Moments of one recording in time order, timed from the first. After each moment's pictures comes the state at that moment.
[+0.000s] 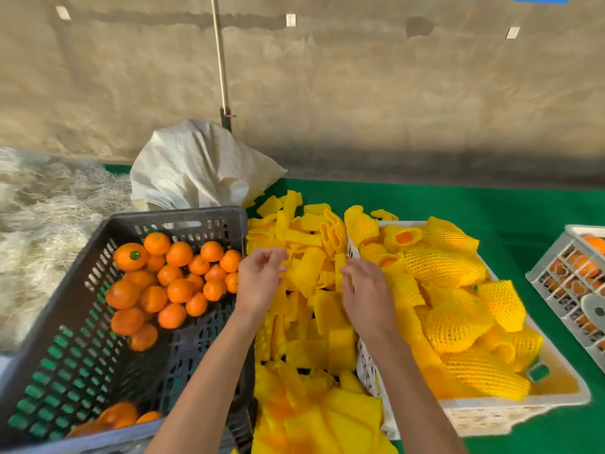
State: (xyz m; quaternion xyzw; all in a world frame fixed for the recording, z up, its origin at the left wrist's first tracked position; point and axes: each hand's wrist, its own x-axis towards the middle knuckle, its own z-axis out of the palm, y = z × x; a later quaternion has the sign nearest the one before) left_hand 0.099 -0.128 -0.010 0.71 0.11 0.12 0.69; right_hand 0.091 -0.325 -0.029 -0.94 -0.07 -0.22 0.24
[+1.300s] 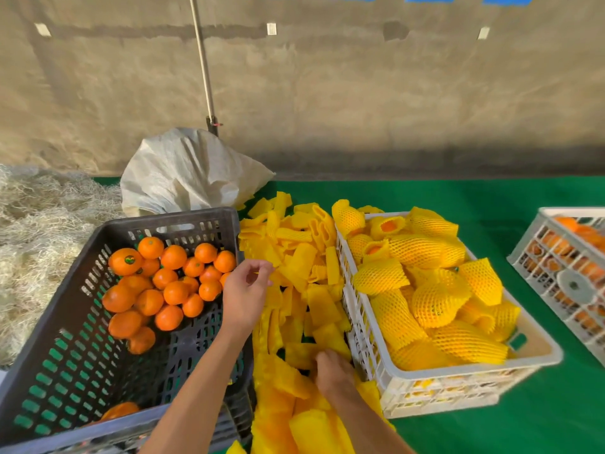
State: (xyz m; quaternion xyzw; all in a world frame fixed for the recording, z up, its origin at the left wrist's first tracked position) left_hand 0.069 -0.109 -0.049 0.78 0.02 0.19 0.60; right_hand 0.027 -0.294 -0.201 -0.98 -0.02 0.18 0.10
